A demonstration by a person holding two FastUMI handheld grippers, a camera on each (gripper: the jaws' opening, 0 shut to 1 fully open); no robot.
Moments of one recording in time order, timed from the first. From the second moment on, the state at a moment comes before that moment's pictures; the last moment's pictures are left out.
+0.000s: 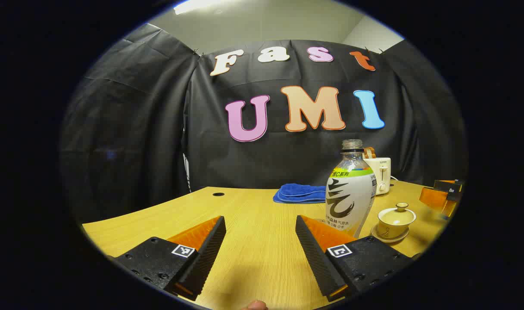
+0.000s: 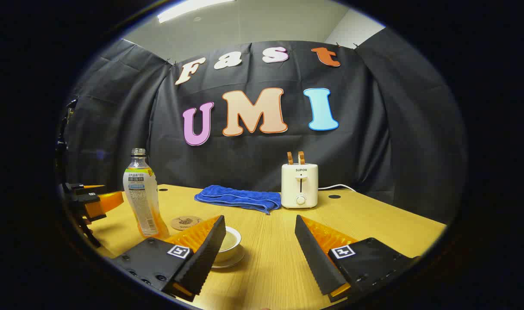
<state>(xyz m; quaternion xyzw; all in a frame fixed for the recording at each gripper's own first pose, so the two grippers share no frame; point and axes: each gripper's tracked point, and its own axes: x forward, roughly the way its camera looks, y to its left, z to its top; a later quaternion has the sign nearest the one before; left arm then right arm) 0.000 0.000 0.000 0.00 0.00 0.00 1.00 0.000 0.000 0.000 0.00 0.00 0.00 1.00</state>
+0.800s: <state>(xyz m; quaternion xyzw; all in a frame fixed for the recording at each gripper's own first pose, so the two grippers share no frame) 0.001 -0.002 -0.001 0.00 0.00 0.00 1.00 0.001 0.000 -0.001 0.00 0.00 0.00 1.00</state>
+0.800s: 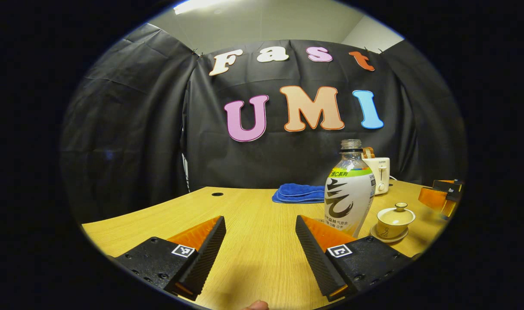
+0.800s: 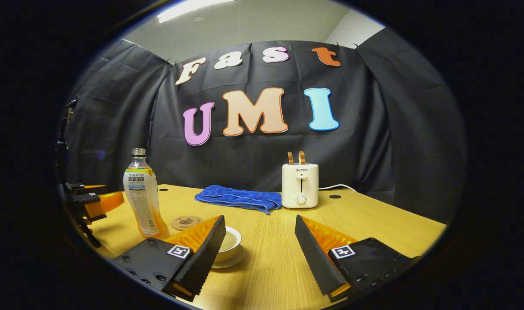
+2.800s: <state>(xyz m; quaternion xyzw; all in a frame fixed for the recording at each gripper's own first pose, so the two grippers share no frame) 0.001 -0.001 -0.002 0.00 0.00 0.00 1.00 0.036 0.072 -0.021 -0.05 0.07 0.08 0.99</state>
